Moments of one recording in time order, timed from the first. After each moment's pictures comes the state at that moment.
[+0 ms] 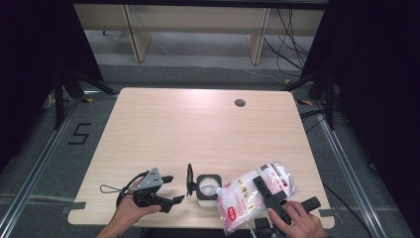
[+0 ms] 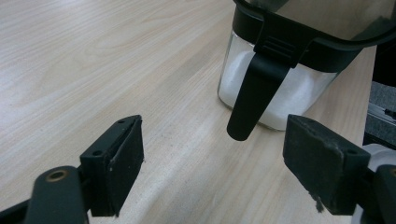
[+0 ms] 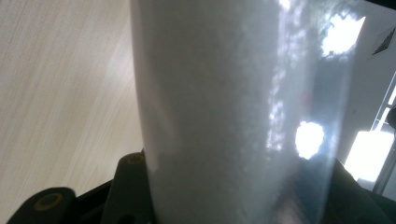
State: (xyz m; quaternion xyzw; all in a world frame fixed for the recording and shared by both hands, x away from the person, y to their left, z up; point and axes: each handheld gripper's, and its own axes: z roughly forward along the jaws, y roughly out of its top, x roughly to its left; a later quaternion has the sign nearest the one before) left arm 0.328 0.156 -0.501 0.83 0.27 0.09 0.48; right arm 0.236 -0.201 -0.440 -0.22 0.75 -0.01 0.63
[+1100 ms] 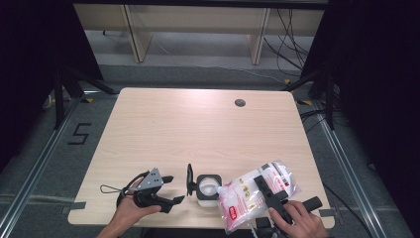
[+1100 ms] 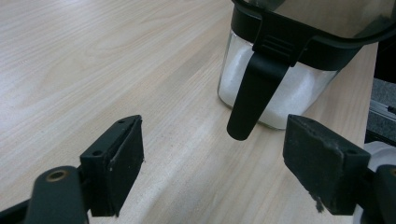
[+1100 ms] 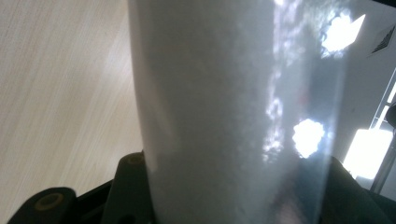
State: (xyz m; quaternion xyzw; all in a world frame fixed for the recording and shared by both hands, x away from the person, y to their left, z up) left arm 0.327 0.155 -0.501 0.83 0.27 0.10 0.47; right arm 0.237 -0.202 -0.437 -0.23 0.75 -0.01 0.63
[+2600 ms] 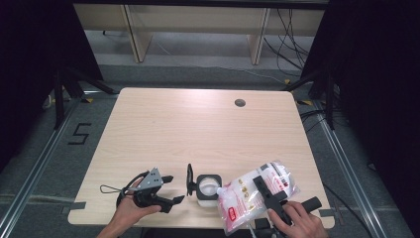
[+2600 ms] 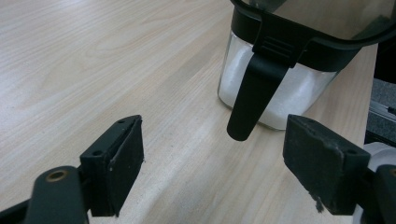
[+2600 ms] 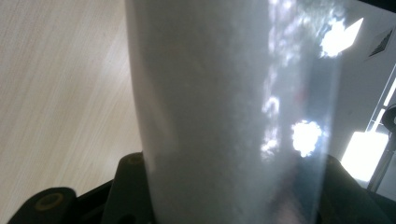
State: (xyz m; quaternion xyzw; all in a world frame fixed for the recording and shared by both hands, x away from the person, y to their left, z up) left arm 0.327 0.155 -0.500 0.83 0.27 0.10 0.48; right arm 0.235 -0.199 -0.435 -0.24 0.74 -0.02 0.63
